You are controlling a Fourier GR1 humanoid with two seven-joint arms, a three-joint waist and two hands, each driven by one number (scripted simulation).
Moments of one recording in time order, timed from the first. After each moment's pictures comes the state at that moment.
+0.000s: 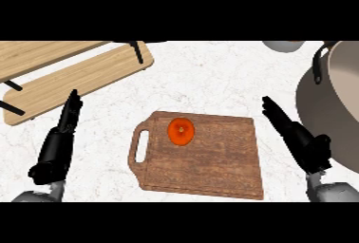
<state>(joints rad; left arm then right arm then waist) -0.05 0.42 -0.27 -1.59 0.09 0.41 -0.15 -0.09 -0.35 0.17 -1.54 -0.13 0.09 0.09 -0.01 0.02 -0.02</state>
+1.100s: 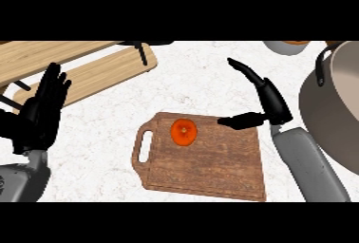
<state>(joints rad) -0.21 0.41 -0.09 -1.60 0.28 0.32 0.16 -0.50 -0.23 0.17 -1.18 0.18 -0.07 -0.36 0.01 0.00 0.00</state>
